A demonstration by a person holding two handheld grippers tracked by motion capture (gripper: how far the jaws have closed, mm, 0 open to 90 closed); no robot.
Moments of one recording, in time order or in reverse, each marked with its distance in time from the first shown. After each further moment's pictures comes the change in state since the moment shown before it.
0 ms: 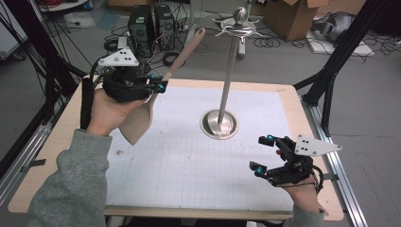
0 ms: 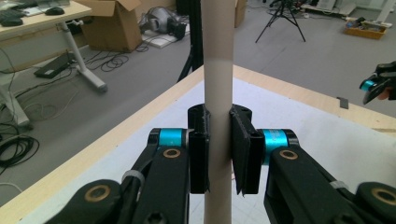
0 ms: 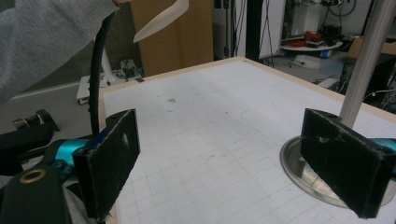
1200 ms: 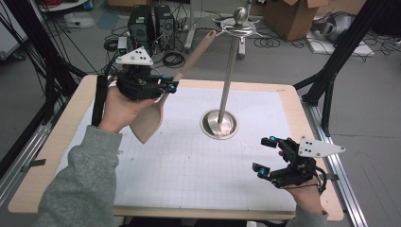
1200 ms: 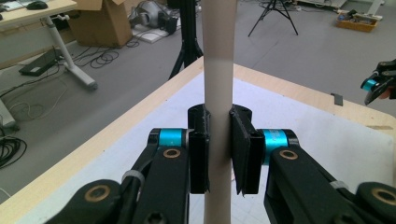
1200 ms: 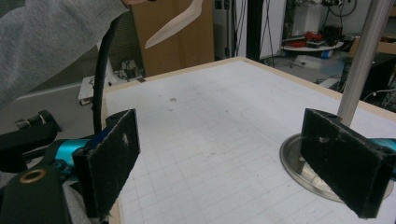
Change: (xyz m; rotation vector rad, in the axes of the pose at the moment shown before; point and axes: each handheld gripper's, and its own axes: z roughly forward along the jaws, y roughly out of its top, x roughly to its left) left arm -0.002 0.005 0.023 0.033 -0.032 0.010; right arm -0.001 -0.003 -0.007 -0.002 0.003 -0.001
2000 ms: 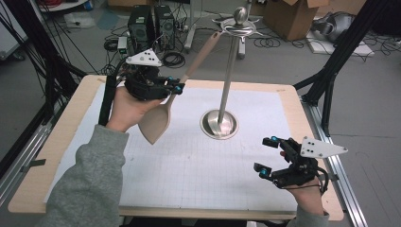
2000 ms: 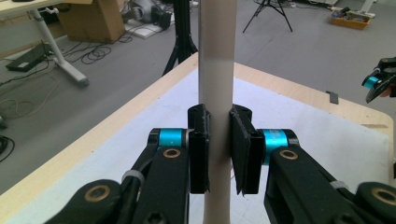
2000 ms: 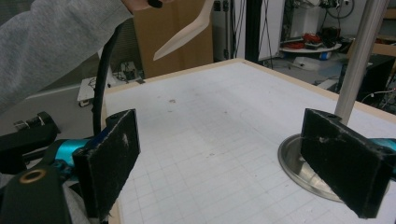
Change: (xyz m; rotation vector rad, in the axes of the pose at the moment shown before) left arm -0.002 0.000 0.019 0.019 -0.030 -0.014; right arm 0.000 0.000 -0.003 -0.008 -0.005 -0.001
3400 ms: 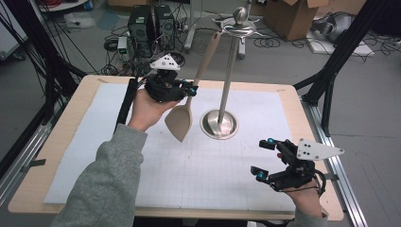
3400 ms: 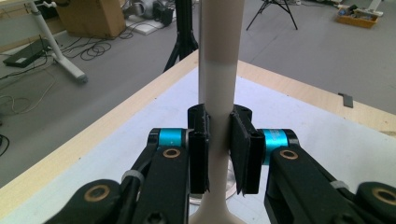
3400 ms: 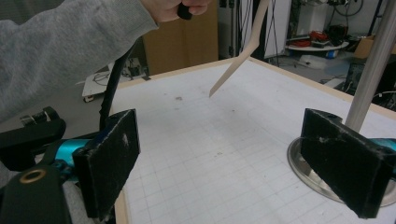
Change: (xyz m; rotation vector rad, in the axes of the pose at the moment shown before) left arm 0.000 -0.006 0.045 0.005 0.019 -0.010; right arm 0.008 0.001 0.005 0.015 0.020 -0.008
